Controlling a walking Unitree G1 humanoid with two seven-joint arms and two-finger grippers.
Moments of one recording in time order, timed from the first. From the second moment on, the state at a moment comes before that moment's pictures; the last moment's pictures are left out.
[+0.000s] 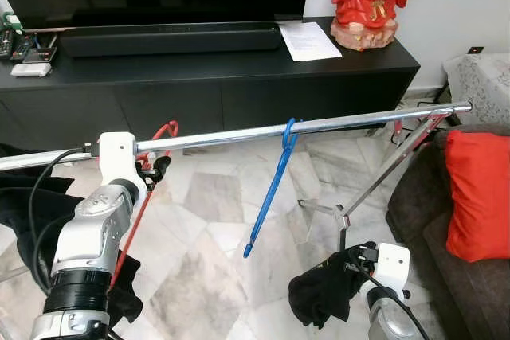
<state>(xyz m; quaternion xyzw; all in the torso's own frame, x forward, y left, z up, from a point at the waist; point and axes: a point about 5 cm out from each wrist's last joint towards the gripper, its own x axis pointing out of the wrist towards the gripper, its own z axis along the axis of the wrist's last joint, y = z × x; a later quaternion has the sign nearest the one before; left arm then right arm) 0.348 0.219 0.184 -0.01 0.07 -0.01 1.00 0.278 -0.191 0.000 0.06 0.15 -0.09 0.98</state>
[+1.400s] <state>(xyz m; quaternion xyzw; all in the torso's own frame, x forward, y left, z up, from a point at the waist) 0.311 0.250 0.199 0.06 0.13 0.04 0.99 0.277 -0.188 -0.001 0.06 0.16 -0.08 0.98</state>
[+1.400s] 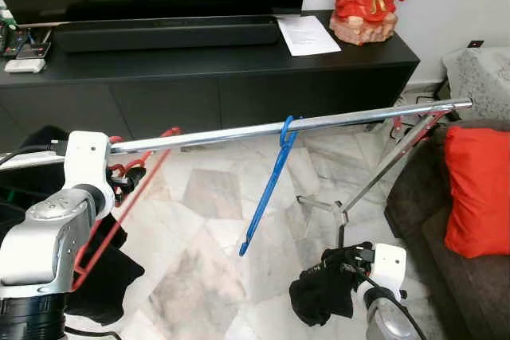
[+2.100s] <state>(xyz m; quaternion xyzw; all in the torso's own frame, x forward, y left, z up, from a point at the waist) 0.335 0.246 0.177 0.04 0.07 0.00 1.00 0.277 -0.189 -0.001 0.06 0.16 -0.08 0.98</state>
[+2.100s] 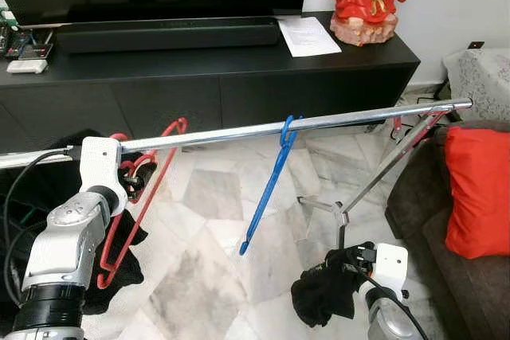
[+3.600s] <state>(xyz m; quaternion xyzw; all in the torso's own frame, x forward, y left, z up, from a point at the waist) 0.333 0.228 0.169 0.06 0.04 -0.01 1.00 0.277 -0.187 -0.002 0.06 0.16 -0.08 0.98</state>
